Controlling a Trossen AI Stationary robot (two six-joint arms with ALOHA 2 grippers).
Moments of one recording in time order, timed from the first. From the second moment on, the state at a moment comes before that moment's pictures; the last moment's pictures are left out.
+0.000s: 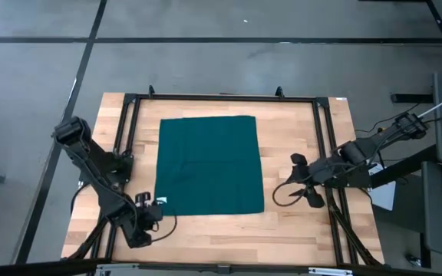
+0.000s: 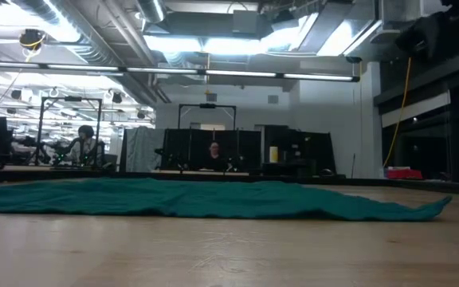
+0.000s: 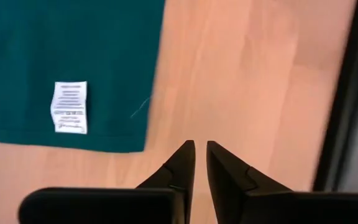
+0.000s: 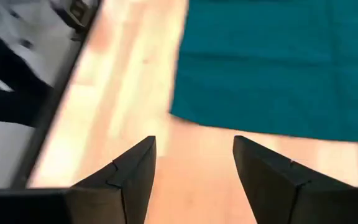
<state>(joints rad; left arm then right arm) -0.95 1.47 0.92 -0.75 -0.21 -1.15 0.50 0.87 0.74 -0.72 0.06 0.30</state>
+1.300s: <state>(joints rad) -1.20 1.65 0.95 -0.94 -0.46 -1.66 0.67 1.46 0.63 -0.05 0.33 0.47</state>
